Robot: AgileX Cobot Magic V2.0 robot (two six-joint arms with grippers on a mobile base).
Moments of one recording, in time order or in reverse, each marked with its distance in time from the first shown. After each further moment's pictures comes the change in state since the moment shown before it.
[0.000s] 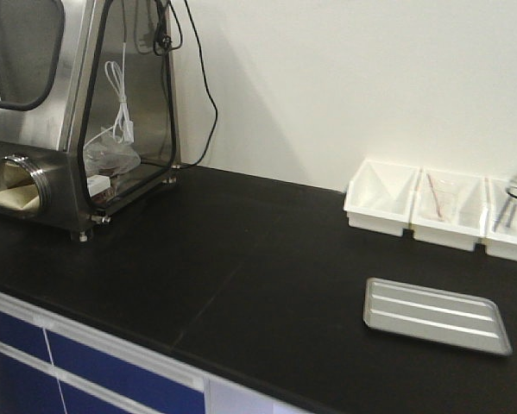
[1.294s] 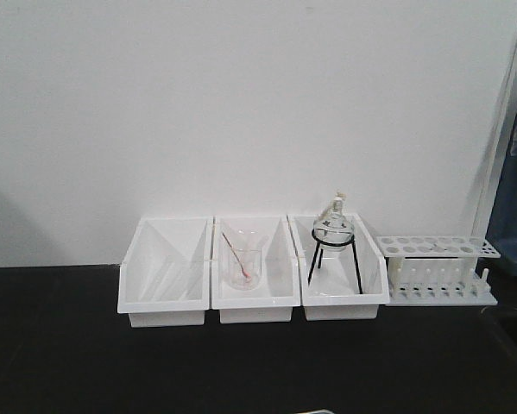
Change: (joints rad) left arm 0.000 0.000 0.000 0.000 0.000 0.000; right arm 0.000 0.000 0.000 0.000 0.001 0.000
